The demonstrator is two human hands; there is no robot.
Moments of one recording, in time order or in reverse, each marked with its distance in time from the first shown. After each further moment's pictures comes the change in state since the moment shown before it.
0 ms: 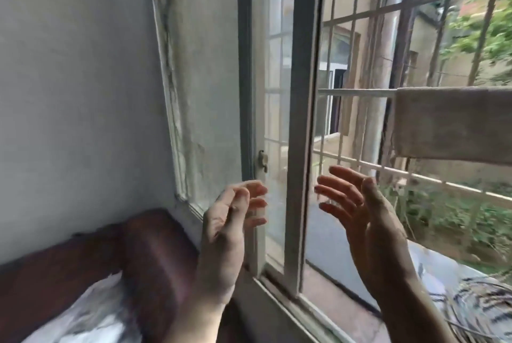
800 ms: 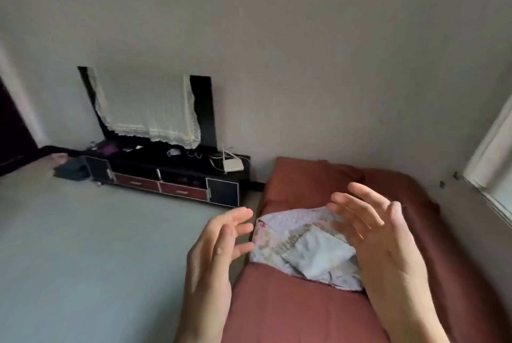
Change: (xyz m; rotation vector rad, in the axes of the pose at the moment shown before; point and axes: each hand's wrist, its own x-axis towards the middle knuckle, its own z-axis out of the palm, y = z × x) left_hand -0.322 0.208 -0.433 0.531 0.904 0.024; right_hand -0.274 0.075 0.468 0.423 -0.677 0.543
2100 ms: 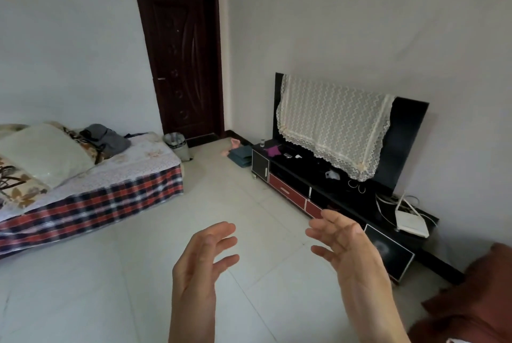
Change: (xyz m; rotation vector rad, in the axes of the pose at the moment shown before) left_hand 0.173 -0.012 -0.415 0.150 0.780 0.044; right_hand 0.130 0.284 0.470 0.061 -0.587 0.299
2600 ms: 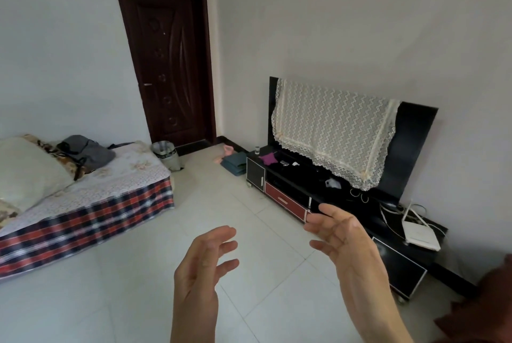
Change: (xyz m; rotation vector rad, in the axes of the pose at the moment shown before) left_hand 0.136 -0.042 0.005 0.046 -0.063 0.016; right_hand 0.119 0.030 0.048 -0.016 -0.013 -0.070
